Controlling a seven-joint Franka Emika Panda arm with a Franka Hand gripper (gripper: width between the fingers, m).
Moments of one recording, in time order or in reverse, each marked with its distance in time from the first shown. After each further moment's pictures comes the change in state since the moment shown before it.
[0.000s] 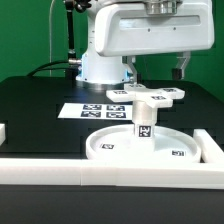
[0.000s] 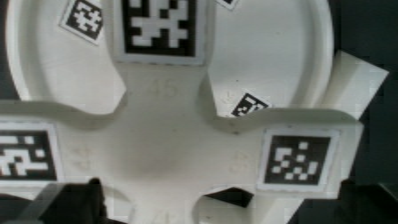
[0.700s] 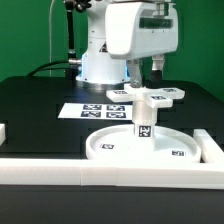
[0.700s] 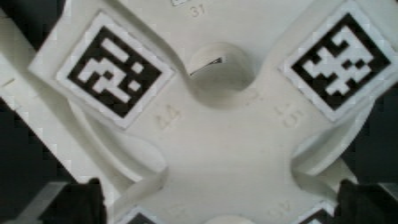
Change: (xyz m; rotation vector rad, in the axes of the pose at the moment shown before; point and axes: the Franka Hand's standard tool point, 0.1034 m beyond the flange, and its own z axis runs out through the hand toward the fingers) arm -0.002 0.018 0.002 -0.010 -0.040 -0.670
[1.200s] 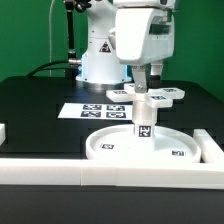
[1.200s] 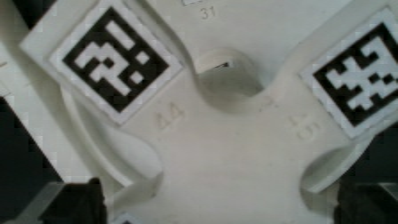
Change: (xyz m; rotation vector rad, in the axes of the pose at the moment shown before) arm 0.005 -0.001 0.010 -0.009 -0.028 -0.015
